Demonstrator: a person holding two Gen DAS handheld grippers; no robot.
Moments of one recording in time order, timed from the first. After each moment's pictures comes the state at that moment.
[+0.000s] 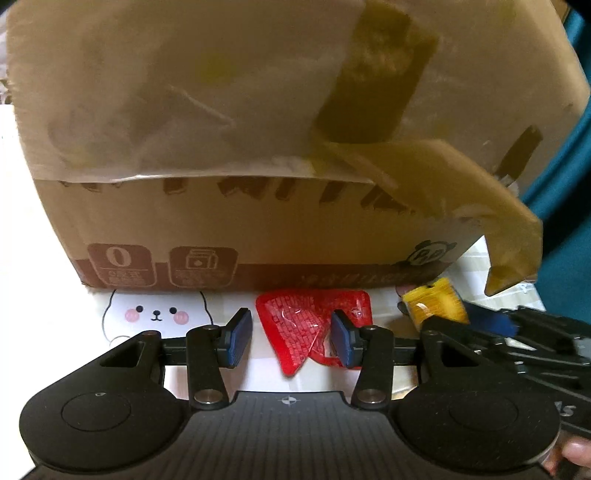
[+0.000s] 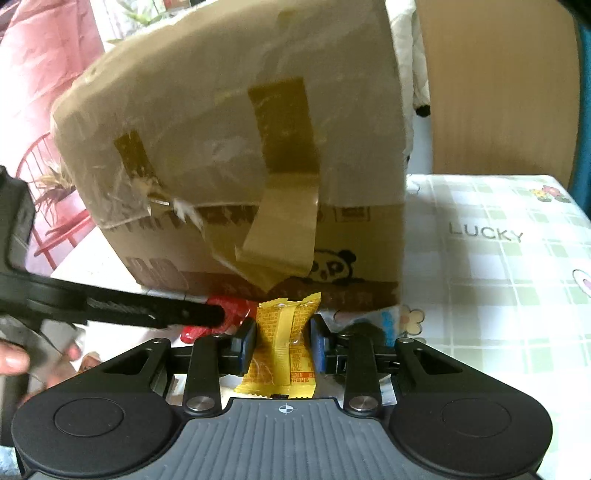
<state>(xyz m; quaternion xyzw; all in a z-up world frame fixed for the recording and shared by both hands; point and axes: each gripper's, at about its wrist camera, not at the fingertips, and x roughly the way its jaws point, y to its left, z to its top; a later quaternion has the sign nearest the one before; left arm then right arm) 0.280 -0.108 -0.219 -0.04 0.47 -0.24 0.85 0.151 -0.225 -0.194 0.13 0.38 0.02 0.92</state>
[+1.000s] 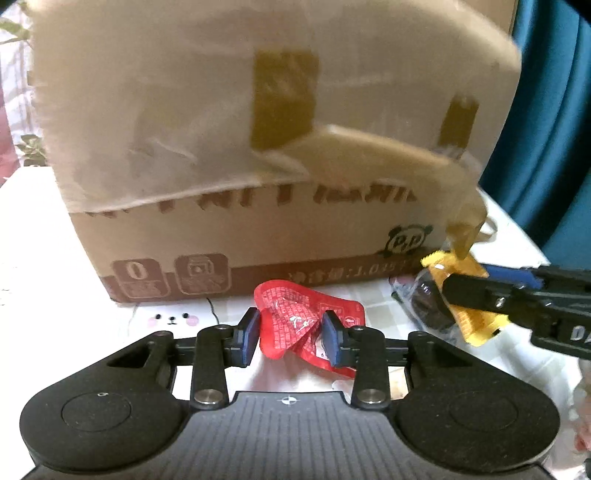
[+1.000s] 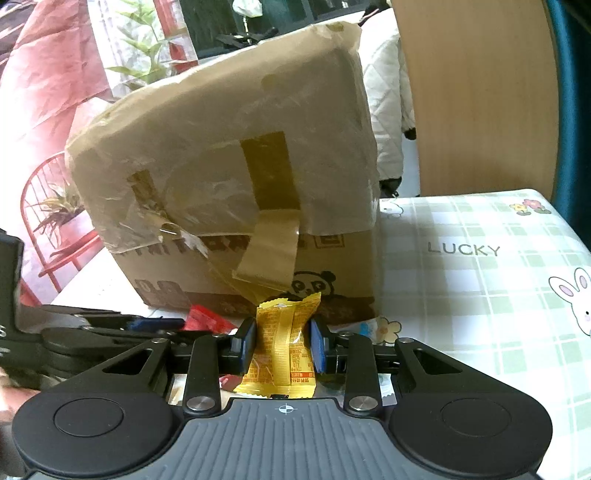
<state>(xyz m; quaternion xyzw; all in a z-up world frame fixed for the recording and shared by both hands) 0.225 -0.098 -0.190 0.02 0.41 -0.22 0.89 0.128 -0.233 -0.174 0.14 0.34 0.02 0.93</state>
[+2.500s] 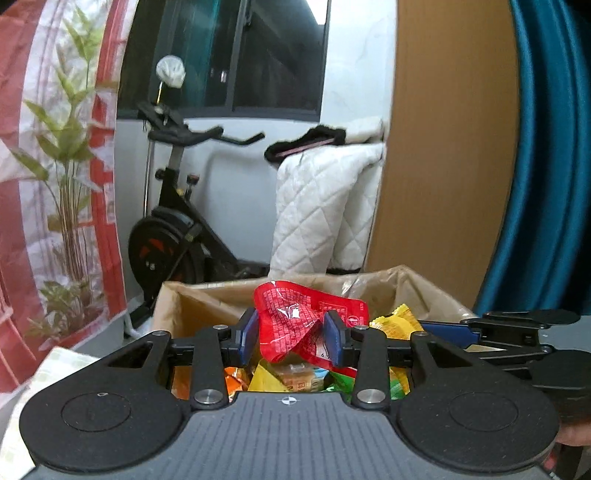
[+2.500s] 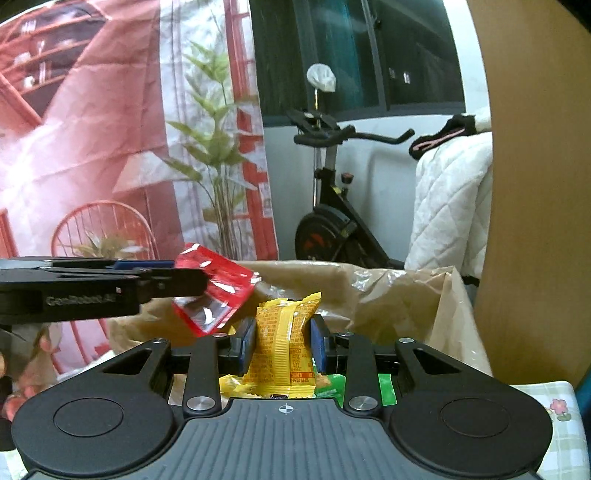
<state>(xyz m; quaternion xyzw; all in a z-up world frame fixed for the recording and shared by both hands) 0.317 -0.093 -0.038 0.00 0.22 -0.21 0.95 0.256 -0.203 -0.034 0.04 0.25 0.07 0.97</state>
